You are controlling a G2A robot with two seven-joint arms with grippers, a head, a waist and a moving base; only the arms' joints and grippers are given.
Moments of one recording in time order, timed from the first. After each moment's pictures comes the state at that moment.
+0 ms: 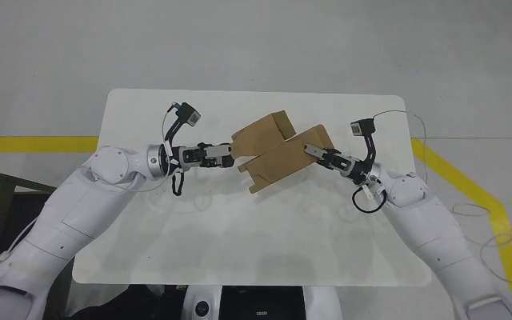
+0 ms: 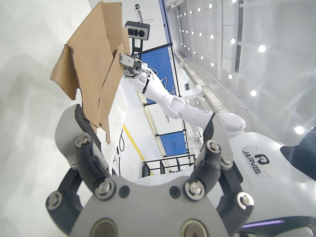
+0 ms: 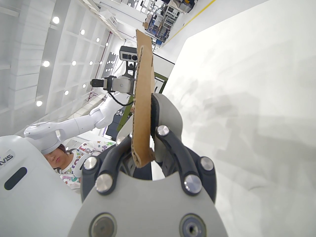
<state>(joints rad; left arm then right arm) 0.78 -0.78 -0.82 -1.48 -0.74 -0.44 -0.95 -0.90 -1.00 0.93 -1.20 0.46 -0.77 0.74</state>
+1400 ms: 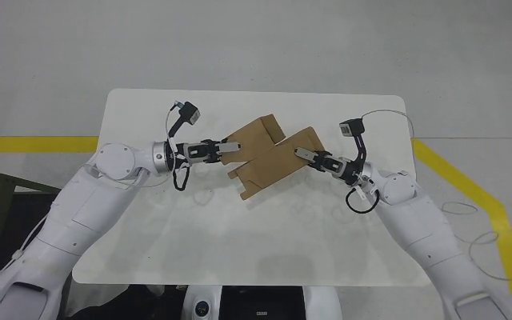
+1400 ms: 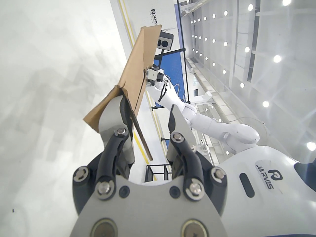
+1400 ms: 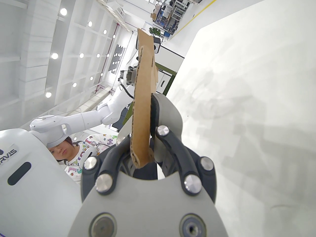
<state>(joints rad) 0.80 -0.86 -0.89 -1.41 -0.58 -0.35 -0.95 -0.89 -1.05 0.94 -1.19 0.48 -0.78 0.83</state>
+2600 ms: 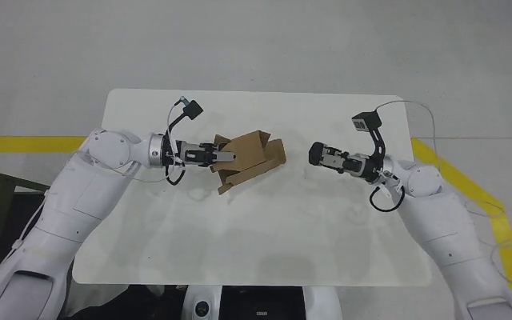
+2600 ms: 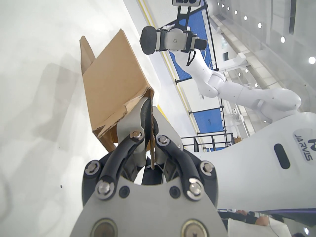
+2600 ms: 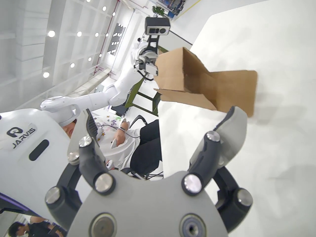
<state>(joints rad) 0.72 -0.90 -0.92 -1.34 -0.43 -0.52 -1.19 -0.90 -1.01 1.06 -1.30 0.60 -0.71 1.11</state>
